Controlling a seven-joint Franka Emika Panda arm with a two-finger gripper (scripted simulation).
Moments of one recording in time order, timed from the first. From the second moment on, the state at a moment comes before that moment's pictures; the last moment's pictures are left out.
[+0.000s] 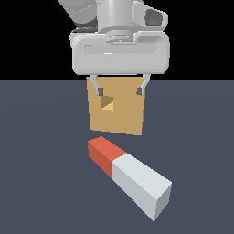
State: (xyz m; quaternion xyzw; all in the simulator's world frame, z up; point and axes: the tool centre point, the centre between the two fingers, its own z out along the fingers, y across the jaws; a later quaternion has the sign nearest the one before) arm 0.007 -0.022 0.170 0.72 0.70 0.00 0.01
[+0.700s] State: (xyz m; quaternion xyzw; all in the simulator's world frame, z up) arm 0.006 -0.033 0.161 0.69 0.72 0.00 0.01
